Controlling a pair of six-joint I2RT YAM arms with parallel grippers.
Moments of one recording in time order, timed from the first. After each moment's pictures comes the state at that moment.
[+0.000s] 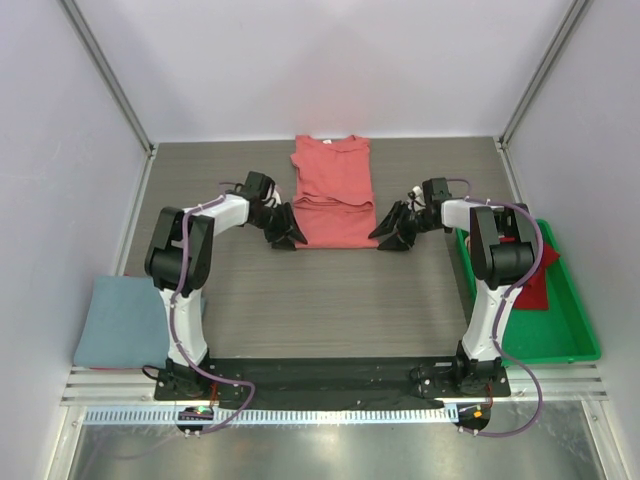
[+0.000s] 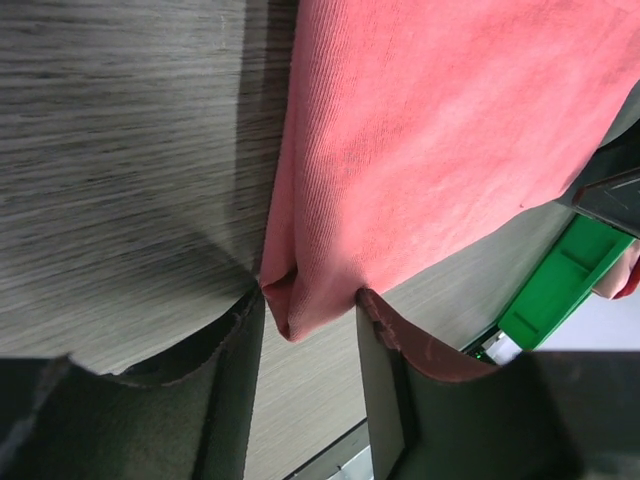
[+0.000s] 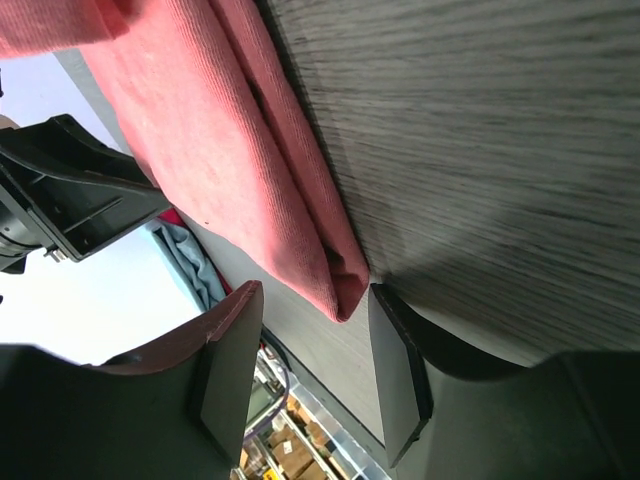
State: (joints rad) left arm -0.31 2.03 1.33 -0.44 0.54 -0.66; right arm 0.09 2.00 1.16 -0.31 -0.77 0.68
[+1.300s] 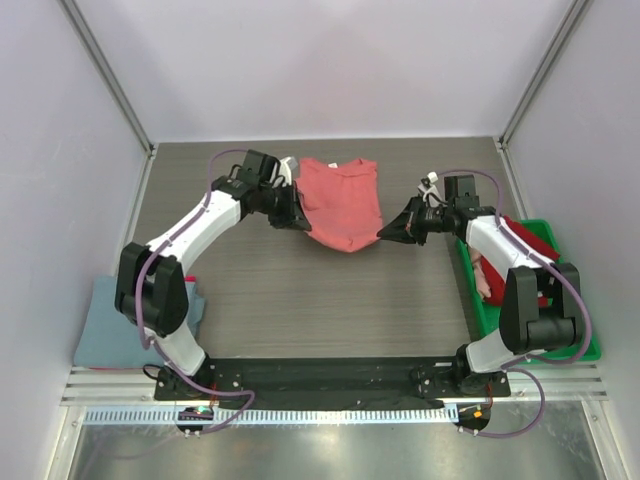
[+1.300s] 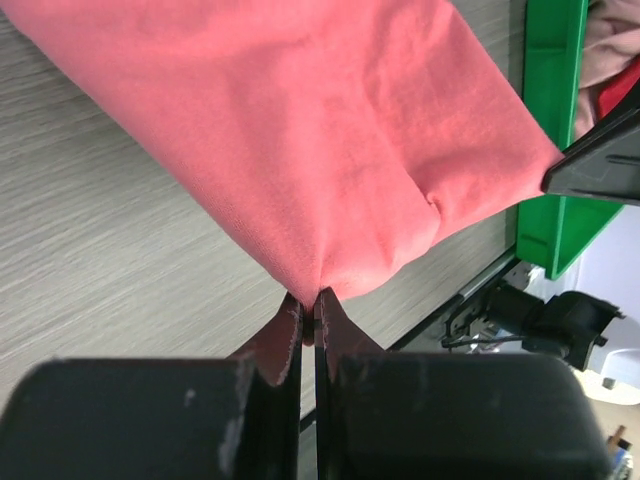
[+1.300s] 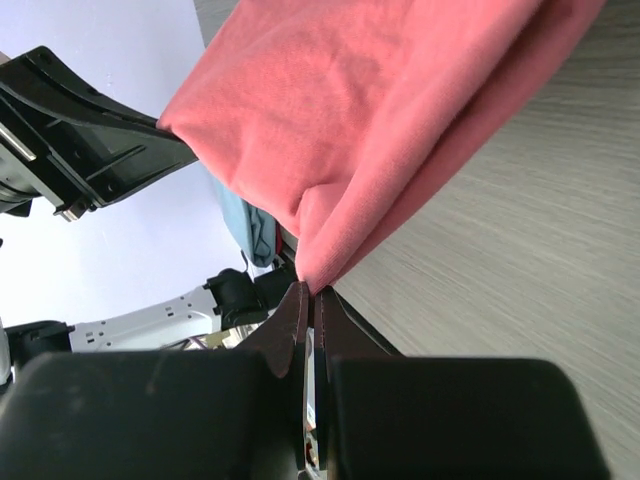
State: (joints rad) left arm -0.42 1.71 1.40 -0.60 0.48 -0.49; right arm 0.08 1.51 0.98 -0.35 -0.88 0.71
